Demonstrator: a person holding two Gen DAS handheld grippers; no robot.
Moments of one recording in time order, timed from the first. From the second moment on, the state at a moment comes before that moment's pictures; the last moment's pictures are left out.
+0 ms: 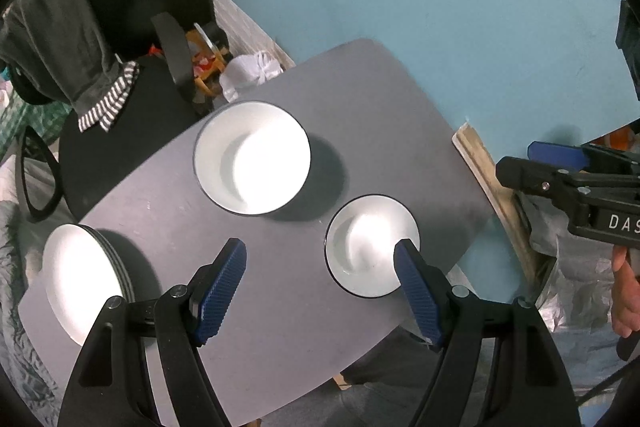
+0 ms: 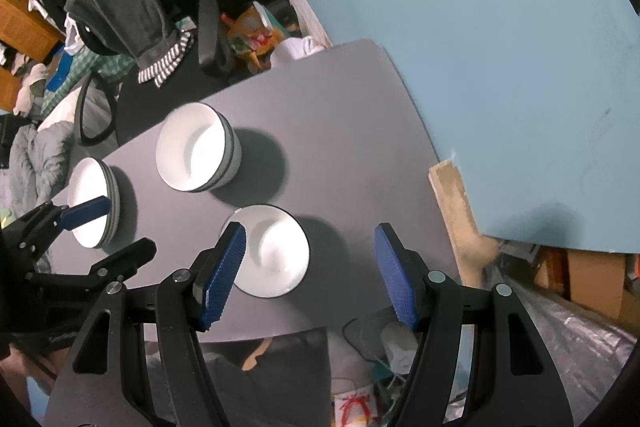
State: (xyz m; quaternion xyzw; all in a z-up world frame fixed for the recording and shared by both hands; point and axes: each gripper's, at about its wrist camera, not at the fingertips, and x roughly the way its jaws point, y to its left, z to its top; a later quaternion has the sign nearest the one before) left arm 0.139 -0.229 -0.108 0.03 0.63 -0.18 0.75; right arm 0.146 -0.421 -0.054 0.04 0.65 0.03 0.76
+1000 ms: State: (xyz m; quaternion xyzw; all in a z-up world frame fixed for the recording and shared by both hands) left arm 0.134 -0.257 -0.239 0.02 0.69 -0.16 0.70; right arm 0.140 -0.425 -0.209 0.09 0.72 0.06 0.69
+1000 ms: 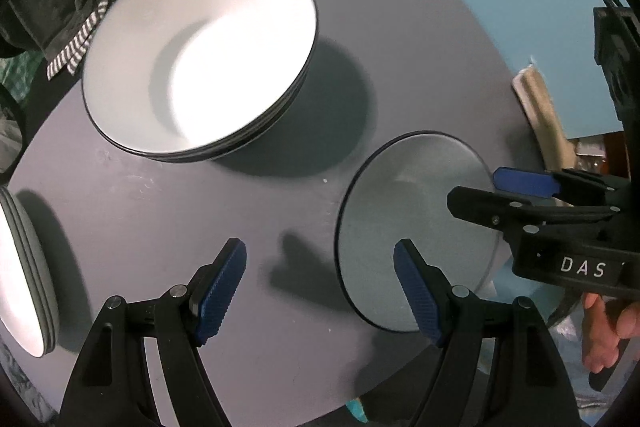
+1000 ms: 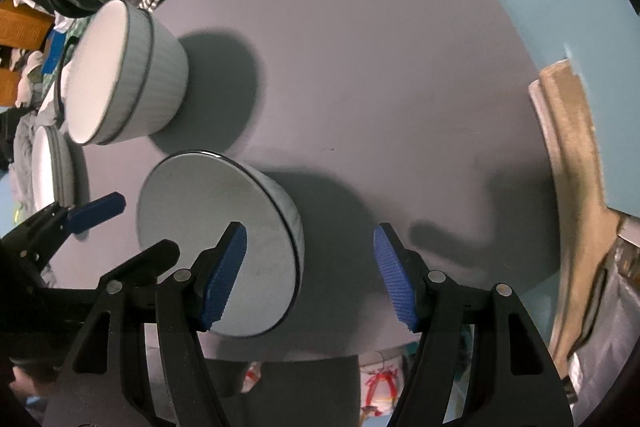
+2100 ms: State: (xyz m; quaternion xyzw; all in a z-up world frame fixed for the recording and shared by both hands) left arm 0.146 -0.254 -0.269 -0.03 0.72 -0.17 0.68; right arm 0.128 -0.435 -0.229 0.12 0.73 0.07 0.67
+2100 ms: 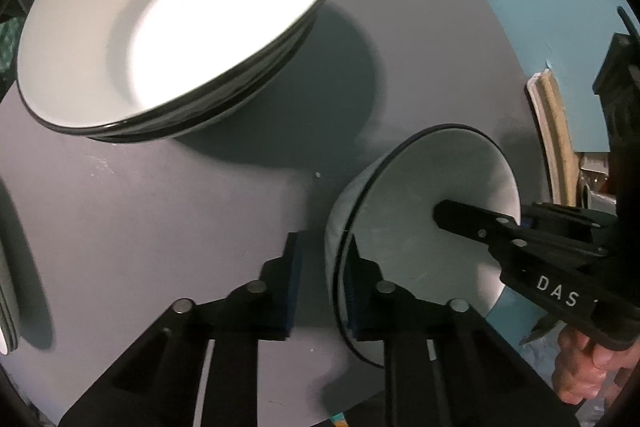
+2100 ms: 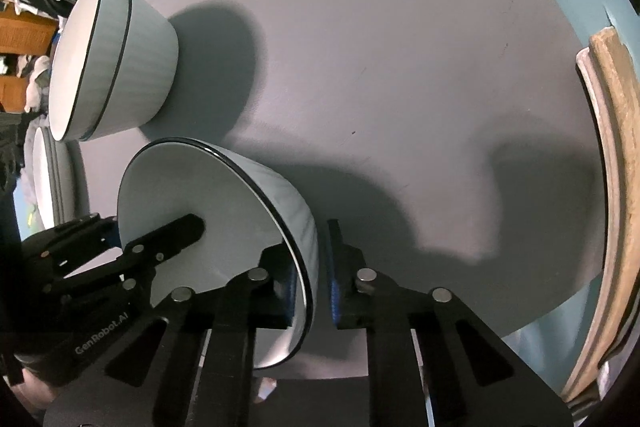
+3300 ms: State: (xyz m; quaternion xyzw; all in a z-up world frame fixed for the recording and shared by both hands) left arm 0.121 -0.189 -0.189 -0.03 0.67 -0.11 0.73; right arm 0.139 -0.373 -0.157 0.08 0.71 0.12 0.69
